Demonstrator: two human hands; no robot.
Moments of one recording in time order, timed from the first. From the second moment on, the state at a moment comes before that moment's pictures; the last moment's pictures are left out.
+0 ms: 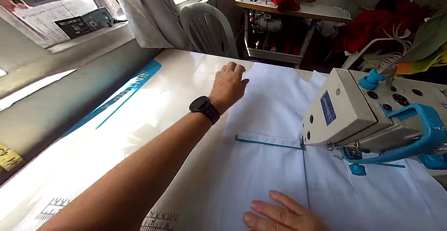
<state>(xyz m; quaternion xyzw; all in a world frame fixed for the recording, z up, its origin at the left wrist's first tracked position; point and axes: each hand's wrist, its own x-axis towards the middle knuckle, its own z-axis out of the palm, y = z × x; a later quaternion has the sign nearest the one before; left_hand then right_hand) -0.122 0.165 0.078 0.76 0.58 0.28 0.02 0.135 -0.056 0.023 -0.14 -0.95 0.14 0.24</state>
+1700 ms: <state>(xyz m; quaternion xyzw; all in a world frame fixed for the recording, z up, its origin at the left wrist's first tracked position) -0.102 0.001 -0.010 0.87 0.45 0.17 -0.03 0.147 -0.130 0.009 -0.14 -0.94 0.20 0.25</state>
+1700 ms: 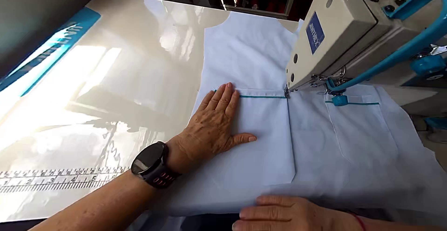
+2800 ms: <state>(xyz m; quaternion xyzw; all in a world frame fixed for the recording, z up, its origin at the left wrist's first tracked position) -0.022 -0.111 0.003 0.92 0.29 0.26 -0.03 0.216 -0.044 -0.002 -0.21 -0.93 0.05 0.30</state>
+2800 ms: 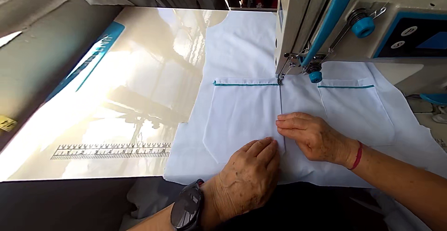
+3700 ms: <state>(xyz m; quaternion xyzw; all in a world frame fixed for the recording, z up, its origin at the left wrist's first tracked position) -0.006 -0.078 -0.001 0.86 0.38 0.34 0.03 0.205 -0.060 -0.003 -0.28 -0.89 0.08 0.36</state>
